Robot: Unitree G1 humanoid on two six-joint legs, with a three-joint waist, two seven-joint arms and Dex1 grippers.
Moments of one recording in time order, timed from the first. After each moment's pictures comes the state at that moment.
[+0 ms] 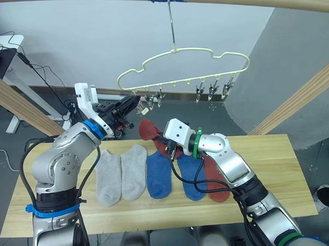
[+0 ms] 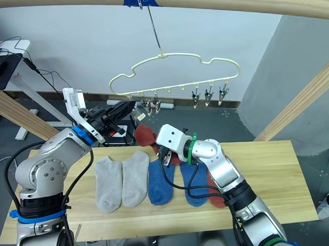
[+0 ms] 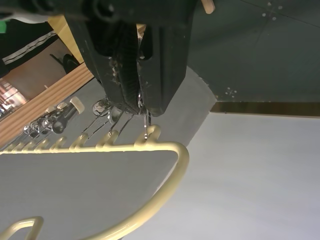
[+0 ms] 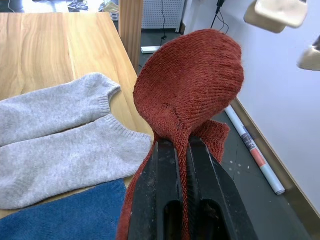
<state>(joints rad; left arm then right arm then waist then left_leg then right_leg) -0.40 0.44 0.29 -0.27 -0.79 0.72 -0.44 -0.63 -0.21 0.45 0.05 -0.06 0.27 0.74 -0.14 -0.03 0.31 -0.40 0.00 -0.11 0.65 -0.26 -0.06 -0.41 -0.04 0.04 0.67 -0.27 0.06</state>
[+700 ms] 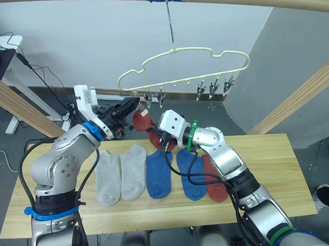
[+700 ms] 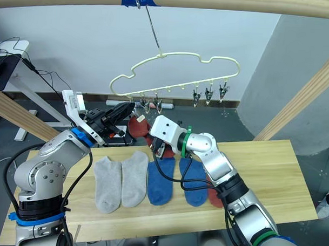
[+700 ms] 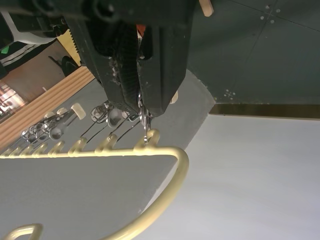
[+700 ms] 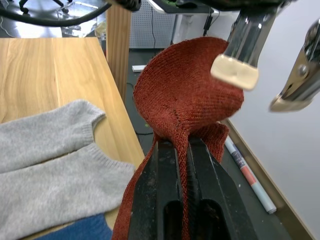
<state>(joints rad) -0.38 0.44 0.29 -0.29 -0.79 0.72 -0.44 -0.69 -0.13 0.42 0.13 -0.06 0.20 0.71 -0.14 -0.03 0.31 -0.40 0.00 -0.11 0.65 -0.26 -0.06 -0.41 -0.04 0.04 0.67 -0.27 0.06</state>
